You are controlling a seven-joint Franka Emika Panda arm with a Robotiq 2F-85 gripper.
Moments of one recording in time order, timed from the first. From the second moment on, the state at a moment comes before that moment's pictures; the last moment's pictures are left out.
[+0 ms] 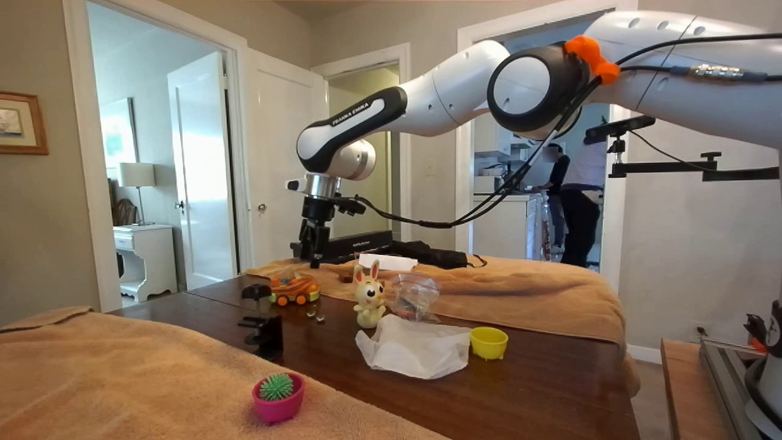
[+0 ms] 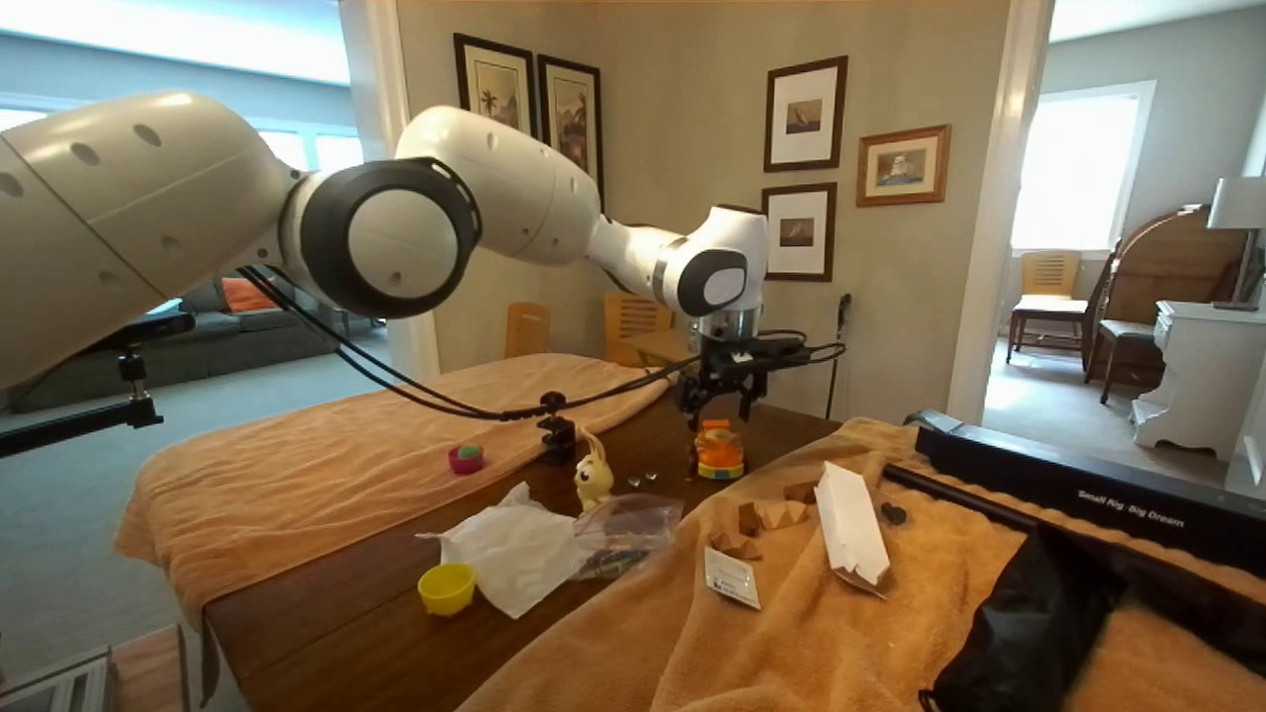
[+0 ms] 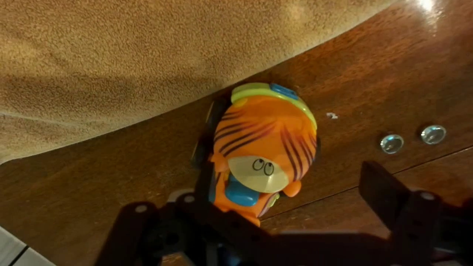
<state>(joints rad) 0.02 1.08 -0.02 -0.85 0.17 2.06 -1.22</state>
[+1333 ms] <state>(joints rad) 0.05 1.14 0.04 -0.87 0.03 2.29 -0.89</state>
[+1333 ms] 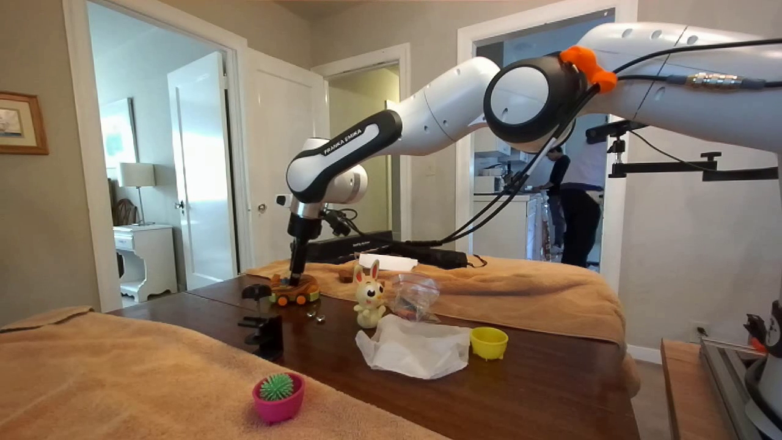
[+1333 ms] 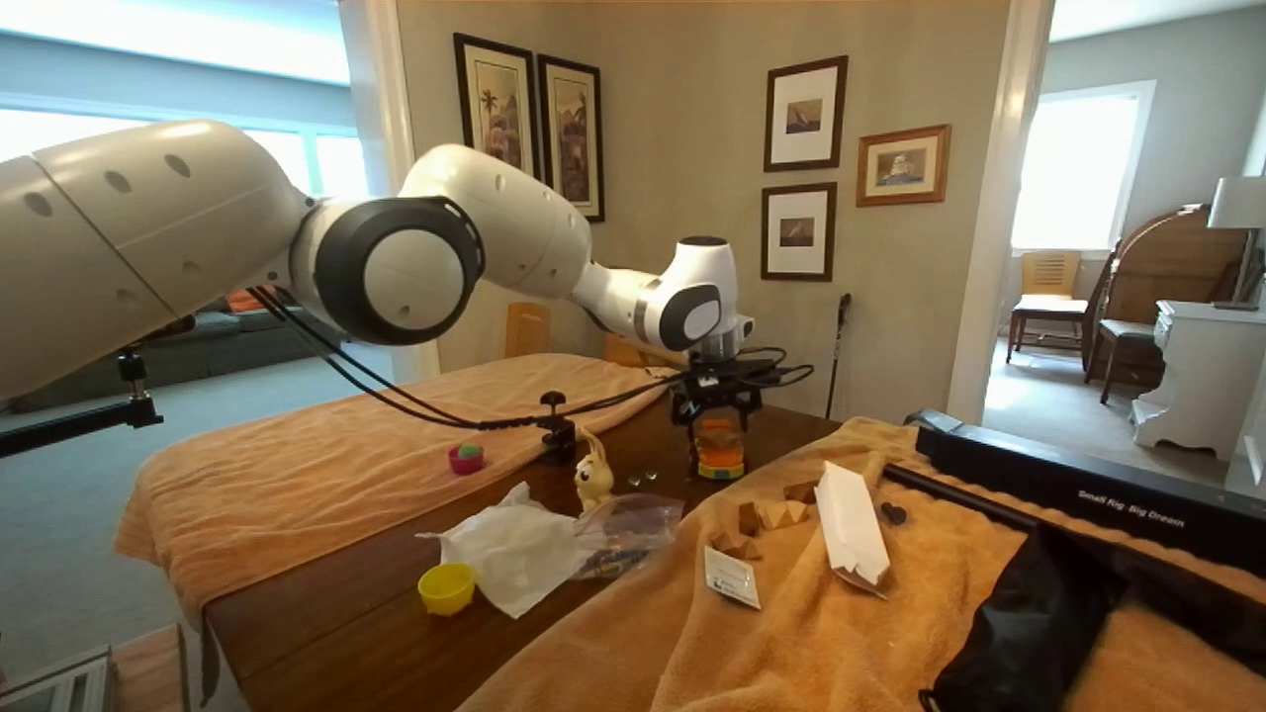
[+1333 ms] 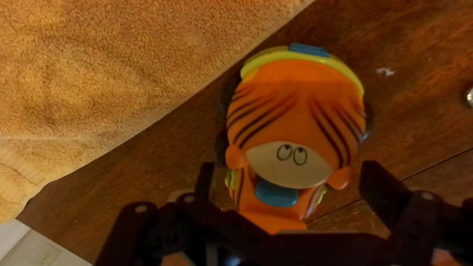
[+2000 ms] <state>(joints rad) 0.04 1.14 0.05 -0.87 0.03 2.29 -0.87</state>
